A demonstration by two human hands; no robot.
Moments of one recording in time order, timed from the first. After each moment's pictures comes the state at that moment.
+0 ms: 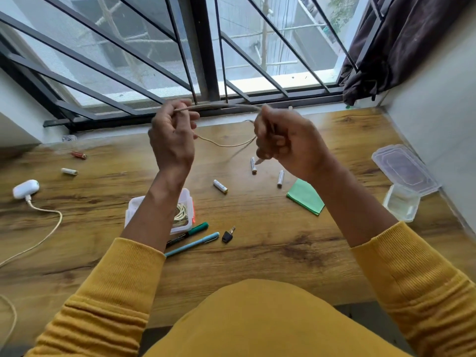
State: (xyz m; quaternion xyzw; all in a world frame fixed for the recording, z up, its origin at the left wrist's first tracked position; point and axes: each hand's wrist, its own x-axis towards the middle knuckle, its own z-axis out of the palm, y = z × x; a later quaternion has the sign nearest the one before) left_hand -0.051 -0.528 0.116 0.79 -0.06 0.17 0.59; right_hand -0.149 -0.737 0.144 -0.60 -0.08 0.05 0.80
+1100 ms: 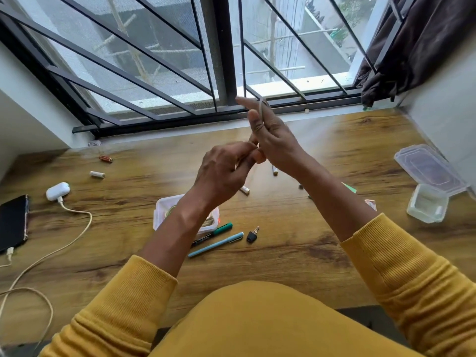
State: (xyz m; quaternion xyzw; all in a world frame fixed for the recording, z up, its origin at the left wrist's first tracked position) left_hand -0.093 -0.503 0.111 0.85 -0.40 0.06 0.35; right_hand -0.111 -0.671 0.120 -0.78 -0.07 -0.13 0.61
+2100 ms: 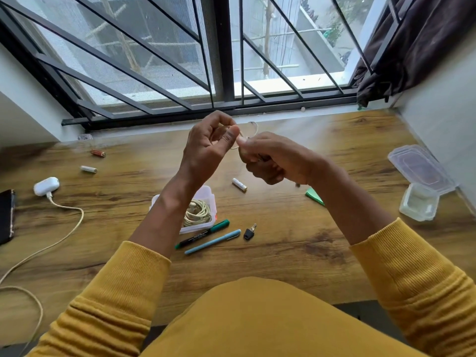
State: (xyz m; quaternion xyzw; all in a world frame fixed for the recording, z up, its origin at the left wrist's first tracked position) left_hand -0.062 -0.490 0.115 0.77 -0.32 0.02 0.56; right_hand -0.135 -0.675 0.144 -0.71 -0.10 0.23 0.66
